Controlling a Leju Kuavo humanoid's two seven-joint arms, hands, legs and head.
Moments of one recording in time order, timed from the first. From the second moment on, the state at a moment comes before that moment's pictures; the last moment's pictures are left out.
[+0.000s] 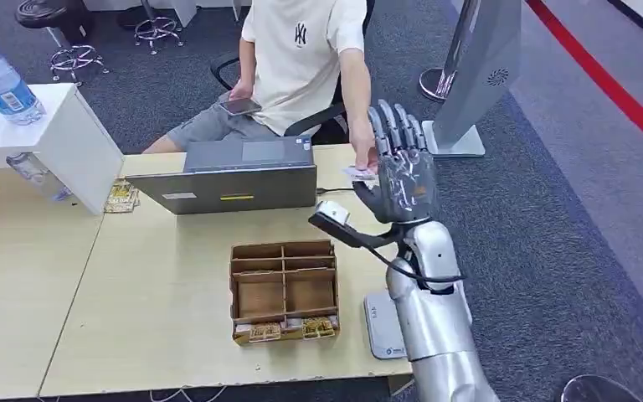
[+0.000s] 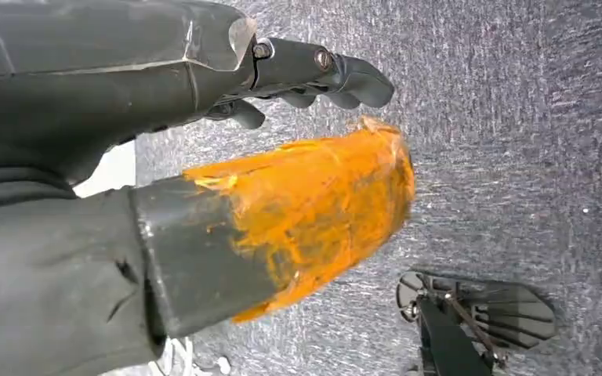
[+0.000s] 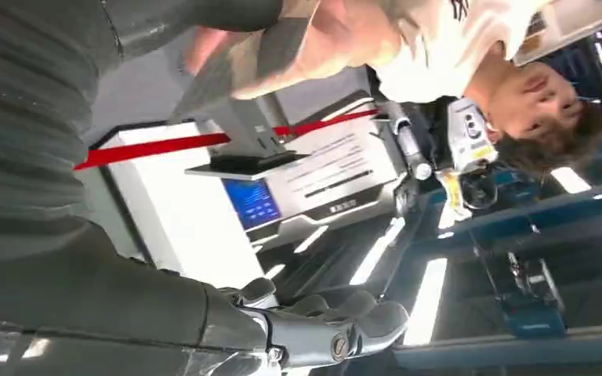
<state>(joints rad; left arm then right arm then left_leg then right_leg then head) -0.08 -0.15 0.84 -0.23 -0.99 0.07 0.03 -0.47 0.31 0.01 -1.20 1.48 -0.70 -0.37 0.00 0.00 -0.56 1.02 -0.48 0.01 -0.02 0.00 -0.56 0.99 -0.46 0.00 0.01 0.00</state>
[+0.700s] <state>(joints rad) -0.08 -0.14 0.84 -0.23 -0.99 0.06 0.03 -0.52 0.21 0.19 -1.08 1.47 -0.70 -0.25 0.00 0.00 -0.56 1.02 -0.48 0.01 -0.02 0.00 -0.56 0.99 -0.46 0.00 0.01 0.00</state>
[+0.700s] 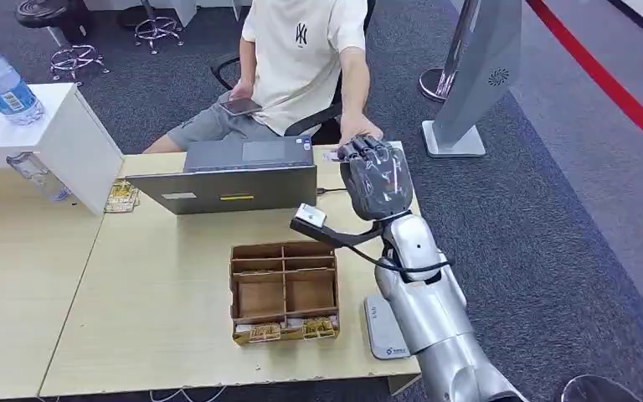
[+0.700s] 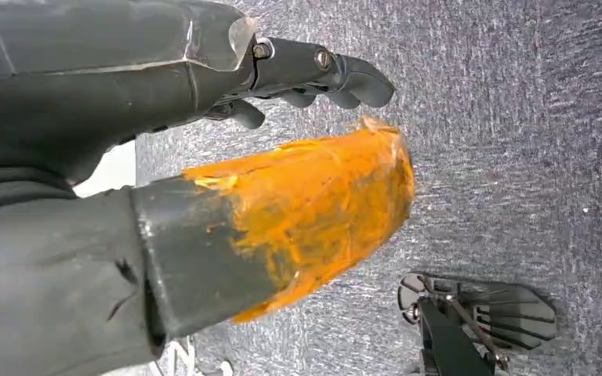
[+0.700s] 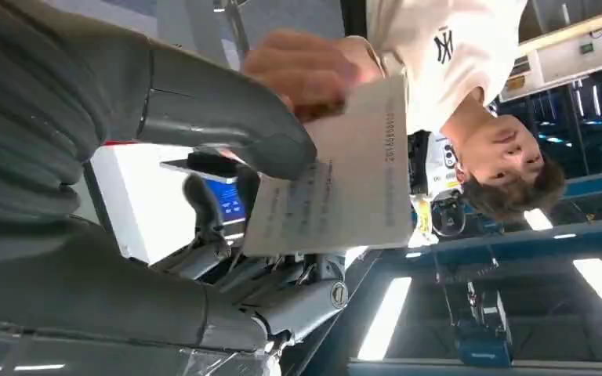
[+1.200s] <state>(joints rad) -0.08 -0.14 0.84 -0.23 -0.99 0.06 0.03 -0.46 0.20 0.16 -1.08 1.30 -0.70 -0.38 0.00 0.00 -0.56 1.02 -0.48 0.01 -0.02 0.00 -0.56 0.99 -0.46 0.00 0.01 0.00</state>
